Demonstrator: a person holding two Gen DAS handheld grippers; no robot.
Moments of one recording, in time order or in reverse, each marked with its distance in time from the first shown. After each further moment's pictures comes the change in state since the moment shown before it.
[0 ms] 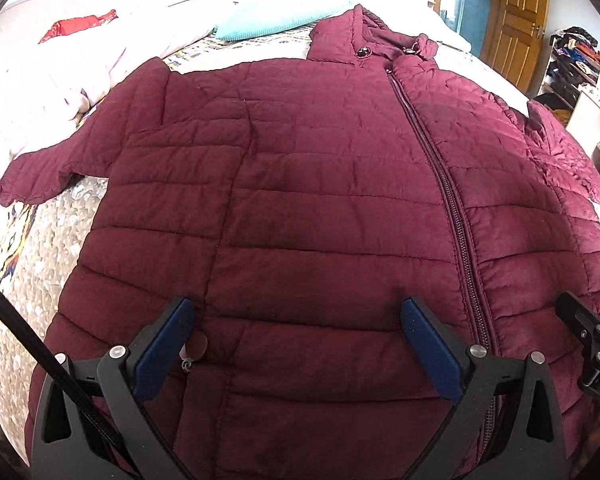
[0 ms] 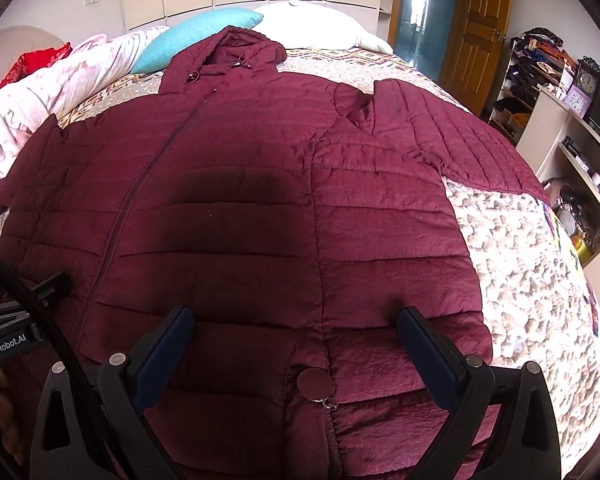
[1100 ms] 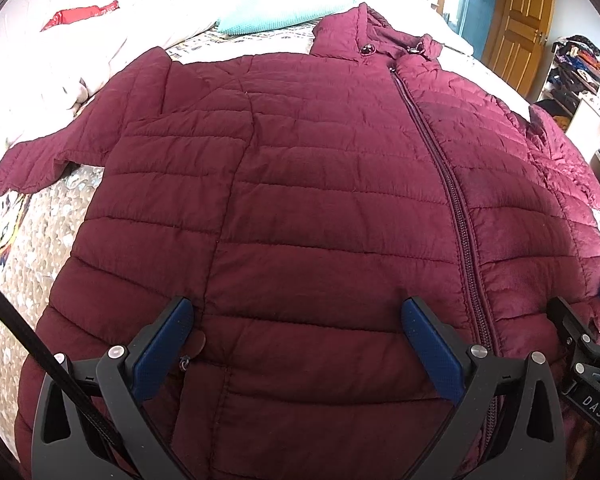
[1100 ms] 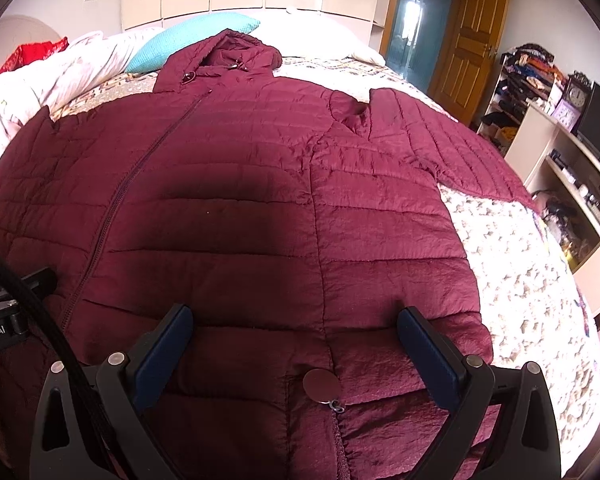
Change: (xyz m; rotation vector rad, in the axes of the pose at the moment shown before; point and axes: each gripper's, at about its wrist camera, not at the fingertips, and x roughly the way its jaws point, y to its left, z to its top) left arm 0.004 0.004 -0.001 -0.022 0.009 -0.022; right arm 0.001 0.011 -0.007 -0.044 -0.043 -0.091
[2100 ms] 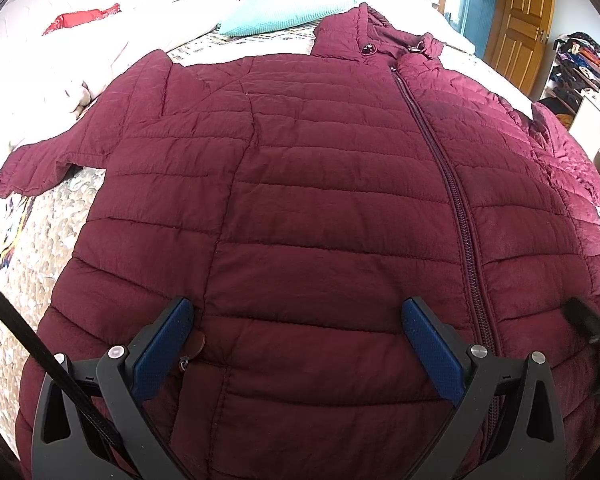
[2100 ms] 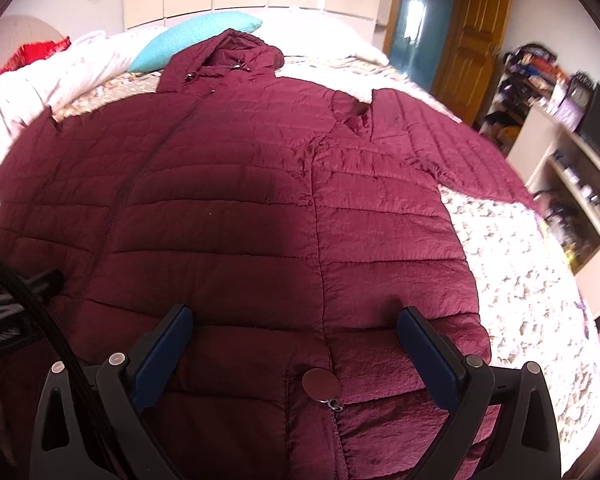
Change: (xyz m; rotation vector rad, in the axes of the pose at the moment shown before) left arm 0.001 -0.002 0.000 0.004 -0.005 0.013; right arm -0.003 -0.019 0.007 0.031 0.037 0.106
